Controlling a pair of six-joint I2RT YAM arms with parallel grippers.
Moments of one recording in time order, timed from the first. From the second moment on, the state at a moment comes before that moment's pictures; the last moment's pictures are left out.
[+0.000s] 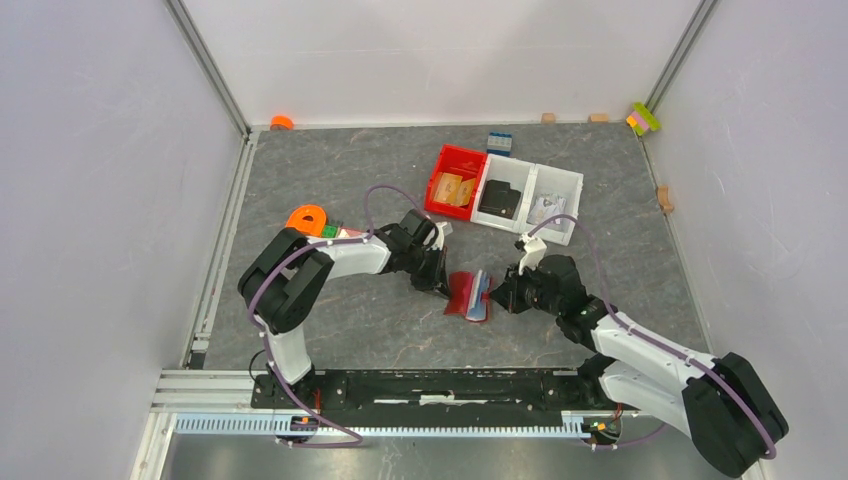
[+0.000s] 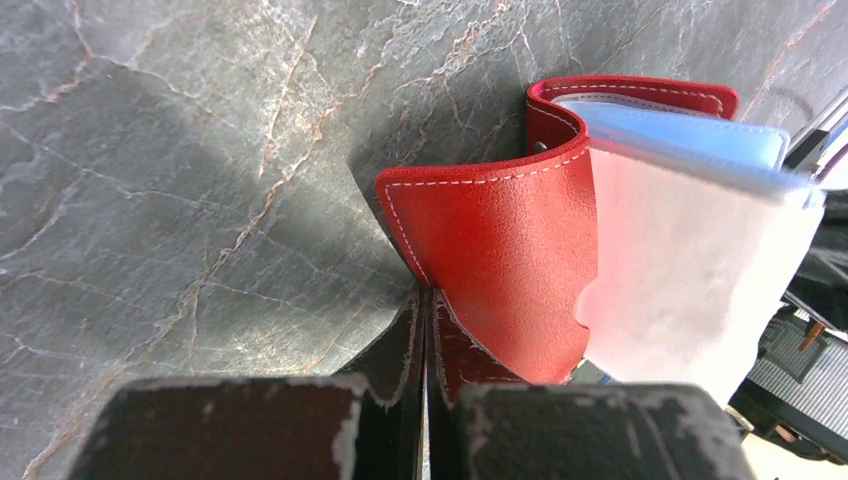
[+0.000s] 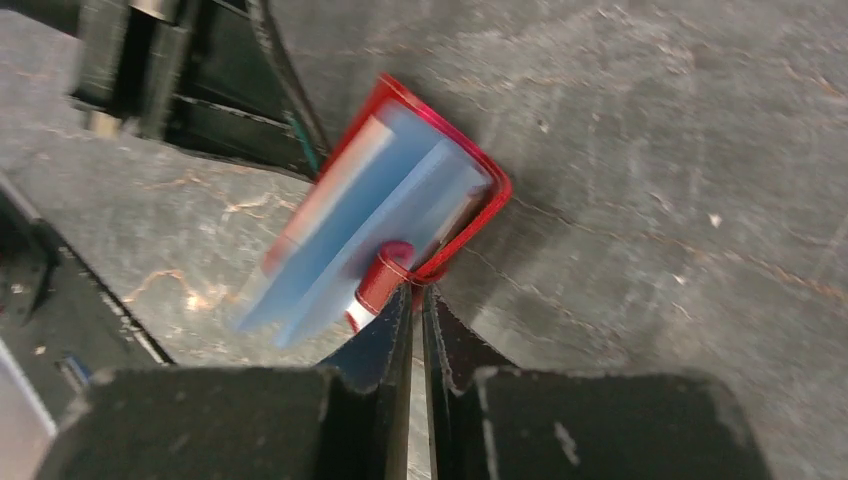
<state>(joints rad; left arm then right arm) -0.72 1.82 0.98 -0.19 0.46 -0.54 0.57 0.97 0.27 0.11 -0.21 0.39</state>
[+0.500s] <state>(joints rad) -0.73 1.84 0.99 -0.18 0.48 -0.54 0.69 1.15 0.31 0.28 -0.30 0.44</state>
